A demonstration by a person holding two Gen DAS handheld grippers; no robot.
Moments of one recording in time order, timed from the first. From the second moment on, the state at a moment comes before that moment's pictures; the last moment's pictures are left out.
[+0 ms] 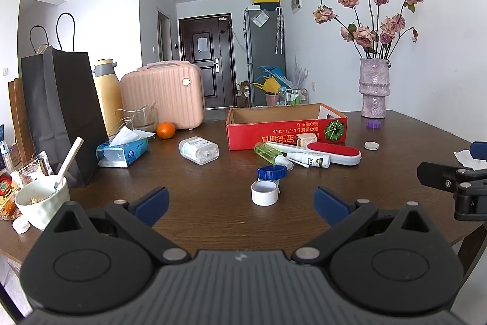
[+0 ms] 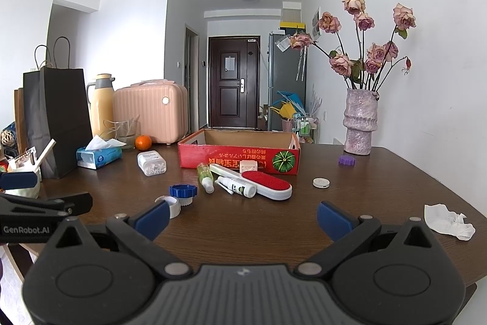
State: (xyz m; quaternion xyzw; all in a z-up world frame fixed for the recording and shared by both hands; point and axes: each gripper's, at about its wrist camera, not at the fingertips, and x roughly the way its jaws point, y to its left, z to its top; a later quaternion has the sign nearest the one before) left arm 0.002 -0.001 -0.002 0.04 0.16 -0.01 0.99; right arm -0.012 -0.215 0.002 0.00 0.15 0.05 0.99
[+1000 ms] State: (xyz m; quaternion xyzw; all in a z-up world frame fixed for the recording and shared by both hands) left arm 0.002 -0.001 -0.001 0.04 0.16 -0.01 0.99; right arm -0.010 -0.215 0.001 0.00 0.15 0.05 0.99
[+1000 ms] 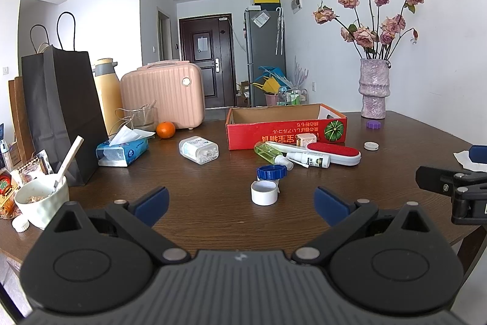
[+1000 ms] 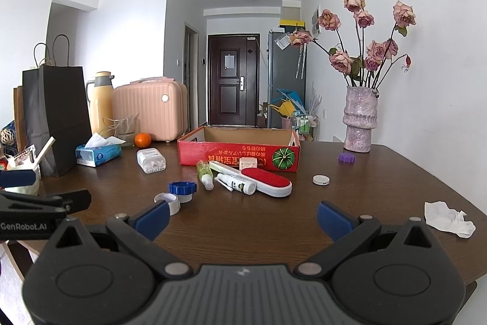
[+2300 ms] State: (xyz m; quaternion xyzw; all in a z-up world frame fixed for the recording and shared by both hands) left arm 0.014 0.000 -0.011 0.04 0.17 -0.01 0.98; right arm -0.008 -0.212 -0.014 -0.01 0.16 0.05 0.99
